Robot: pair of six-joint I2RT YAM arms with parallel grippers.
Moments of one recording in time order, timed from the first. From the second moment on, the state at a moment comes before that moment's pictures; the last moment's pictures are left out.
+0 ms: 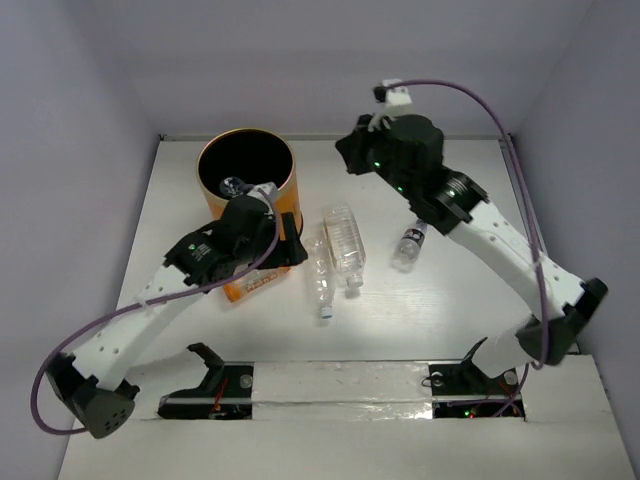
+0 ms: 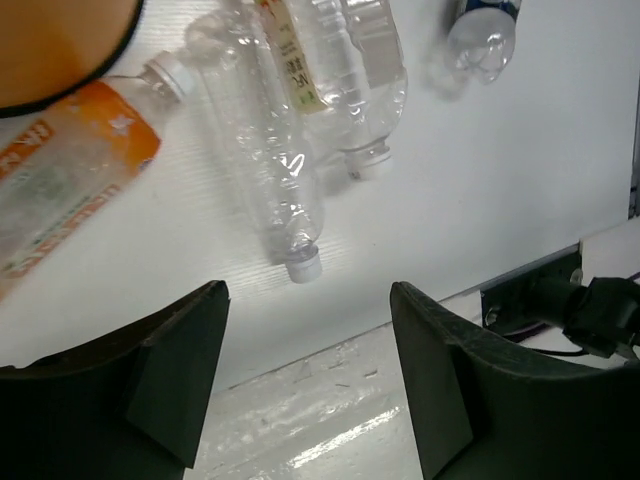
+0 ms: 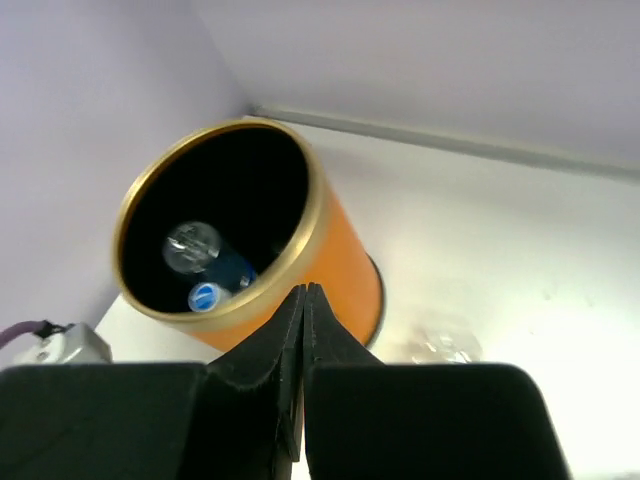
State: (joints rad) left arm -0.64 1.01 1.12 -0.84 0.00 -0.67; right arm 0.78 1.55 1.77 -0.34 0.22 0.31
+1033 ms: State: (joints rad) left arm -0.73 1.54 1.04 -0.56 -0.10 -0.76; right arm 0.32 1.27 0.94 -0.36 0.10 0.56
